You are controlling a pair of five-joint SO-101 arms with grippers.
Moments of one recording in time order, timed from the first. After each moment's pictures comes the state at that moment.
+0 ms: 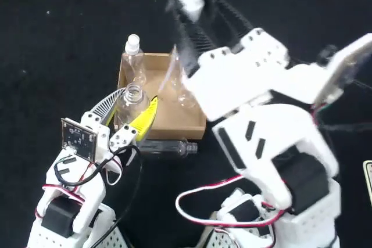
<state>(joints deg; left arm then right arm) 17.8 -103.5 73.2 41.1 -0.5 -30.7 -49.0 7.0 38.5 -16.7</state>
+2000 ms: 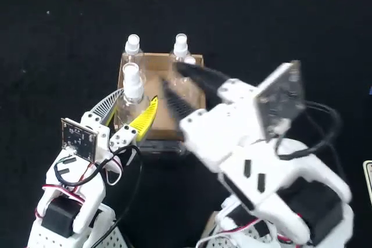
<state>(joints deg) 17.7 -103.5 73.2 40.7 -0.5 -31.8 -58.4 10.1 67.6 -1.0</state>
